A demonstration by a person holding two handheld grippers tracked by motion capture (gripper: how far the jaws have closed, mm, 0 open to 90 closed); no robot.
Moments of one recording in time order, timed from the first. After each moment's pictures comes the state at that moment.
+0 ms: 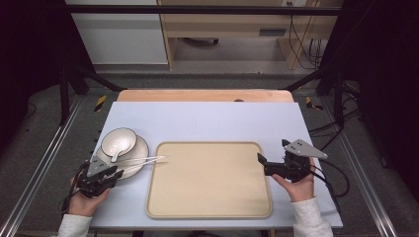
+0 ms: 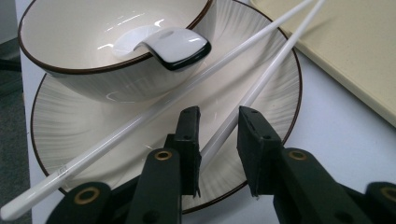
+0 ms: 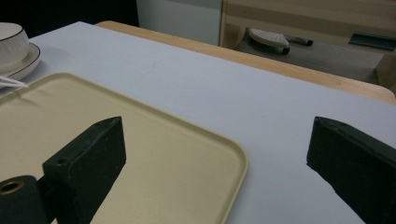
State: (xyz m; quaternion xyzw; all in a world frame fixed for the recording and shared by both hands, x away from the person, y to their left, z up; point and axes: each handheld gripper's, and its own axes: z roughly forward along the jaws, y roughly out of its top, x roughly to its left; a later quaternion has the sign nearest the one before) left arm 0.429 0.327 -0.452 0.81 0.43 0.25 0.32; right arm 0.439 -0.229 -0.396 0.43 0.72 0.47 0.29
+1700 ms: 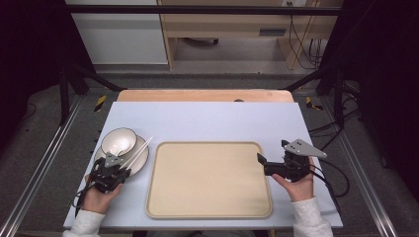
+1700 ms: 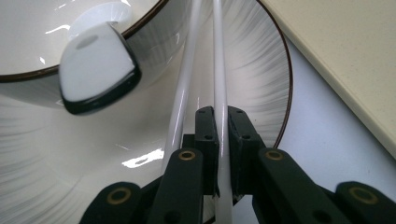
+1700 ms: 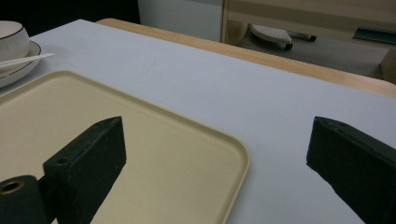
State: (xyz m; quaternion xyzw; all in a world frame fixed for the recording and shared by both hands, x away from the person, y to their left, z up) left arm 0.447 0.298 -0.457 0.81 0.47 0.22 0.27; right arm 0.441 -0.230 -0.398 0.43 0.72 0.47 0.28
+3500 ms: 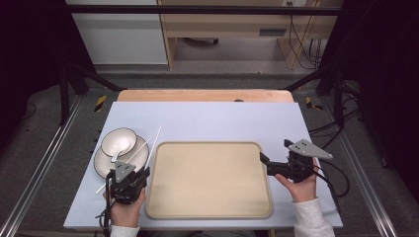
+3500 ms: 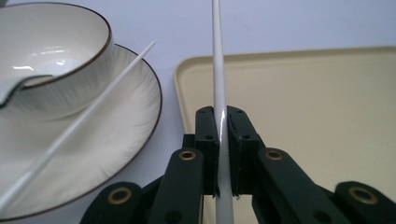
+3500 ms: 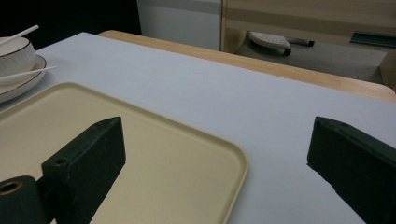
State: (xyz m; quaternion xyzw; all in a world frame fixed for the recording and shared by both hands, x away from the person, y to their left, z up) left arm 0.392 0.217 -0.428 0.67 0.56 0.26 0.41; right arm 0.436 -0.235 -0.393 0.44 0.70 0.48 0.28
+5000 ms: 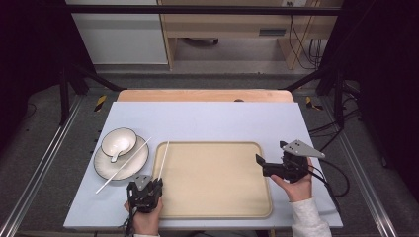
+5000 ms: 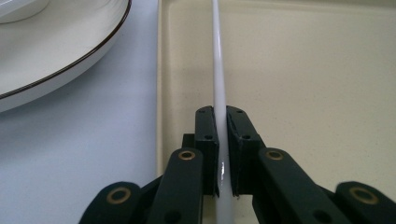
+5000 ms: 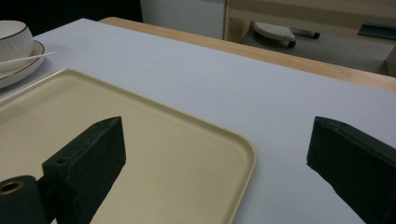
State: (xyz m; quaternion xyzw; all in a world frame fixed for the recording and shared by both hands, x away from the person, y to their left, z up) left arm 0.393 0.184 -0.485 0.66 0.61 0.25 0.37; right arm 0.441 -0.226 -0.401 0.43 0.72 0.47 0.27
